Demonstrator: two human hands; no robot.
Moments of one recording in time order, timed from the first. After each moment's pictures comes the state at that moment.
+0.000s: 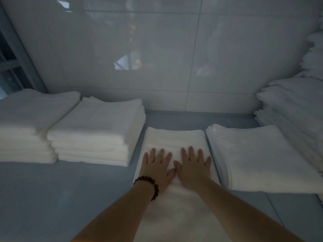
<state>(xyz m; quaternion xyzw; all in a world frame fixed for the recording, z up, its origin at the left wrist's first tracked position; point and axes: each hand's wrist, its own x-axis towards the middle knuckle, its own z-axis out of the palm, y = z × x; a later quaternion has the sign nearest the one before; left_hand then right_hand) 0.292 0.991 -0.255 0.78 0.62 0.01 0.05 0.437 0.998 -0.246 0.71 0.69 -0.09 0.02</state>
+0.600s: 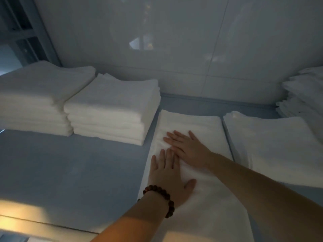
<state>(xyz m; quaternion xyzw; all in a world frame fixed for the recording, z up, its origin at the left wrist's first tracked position) 0.290 0.910 -0.250 0.77 0.64 0.00 0.06 0.411 1.018 -0.239 0.43 0.90 -0.09 -0.01</state>
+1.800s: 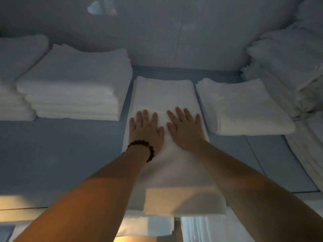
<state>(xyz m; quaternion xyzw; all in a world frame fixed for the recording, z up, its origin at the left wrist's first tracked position) 0.288 0.952 -0.262 0.75 0.66 0.04 0.06 0.439 0.956 -0.246 0.67 0.74 -0.05 -0.01</state>
